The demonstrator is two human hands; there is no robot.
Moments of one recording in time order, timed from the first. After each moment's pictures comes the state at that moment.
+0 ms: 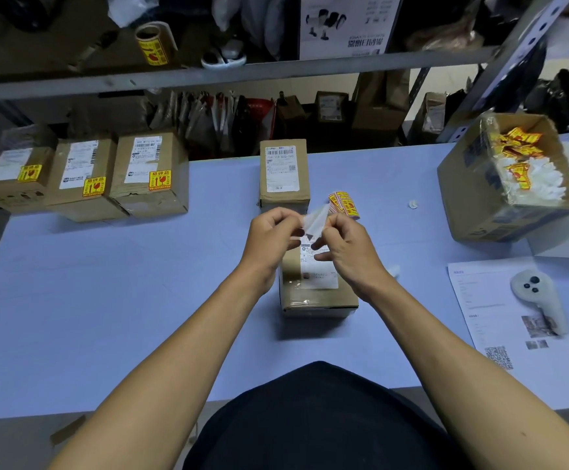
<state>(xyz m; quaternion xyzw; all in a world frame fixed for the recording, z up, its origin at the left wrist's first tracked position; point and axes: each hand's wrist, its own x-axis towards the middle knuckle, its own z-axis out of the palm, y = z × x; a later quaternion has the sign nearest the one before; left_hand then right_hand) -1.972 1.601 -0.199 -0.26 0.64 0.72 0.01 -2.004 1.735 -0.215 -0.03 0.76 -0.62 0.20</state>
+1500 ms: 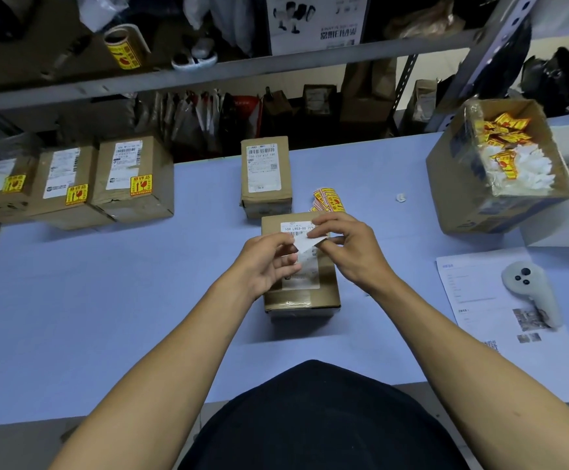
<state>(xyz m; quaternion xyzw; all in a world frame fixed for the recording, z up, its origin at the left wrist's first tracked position) -1.988 1.624 -0.221 -0.42 0.48 0.75 0.16 -2.030 1.787 -0.246 -0.15 0.80 -0.57 0.12</state>
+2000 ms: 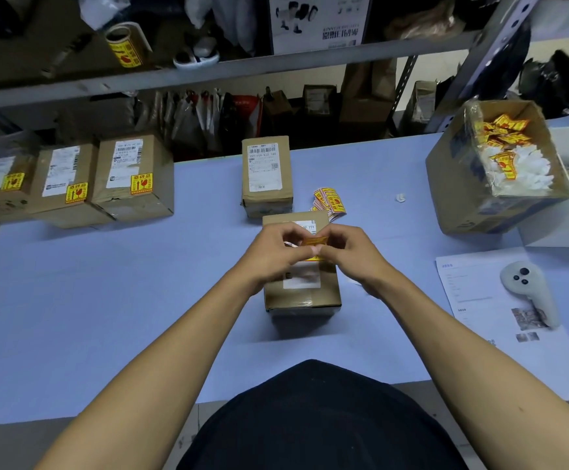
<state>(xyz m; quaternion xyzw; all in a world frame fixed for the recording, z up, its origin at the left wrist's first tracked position) -1.984 1.621 -0.220 -0.16 0.79 0.57 0.15 -2.029 1.787 -0.246 -0.07 0.77 -0.57 0.29</state>
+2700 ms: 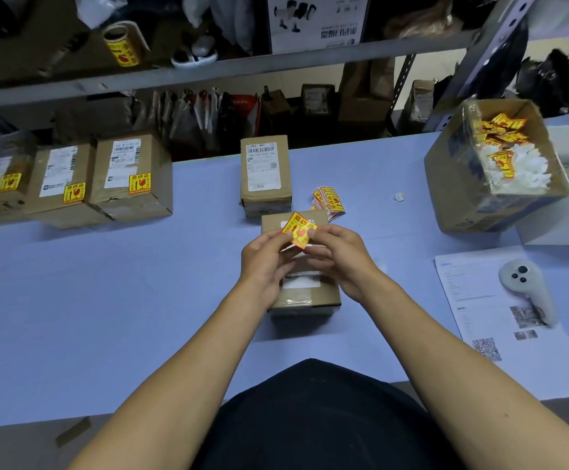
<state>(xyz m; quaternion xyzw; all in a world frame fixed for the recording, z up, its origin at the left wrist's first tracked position) -1.976 1.636 -0.236 -0.39 0.46 0.79 0.04 -2.018 1.764 -0.238 0.14 0.61 -0.71 0.34</state>
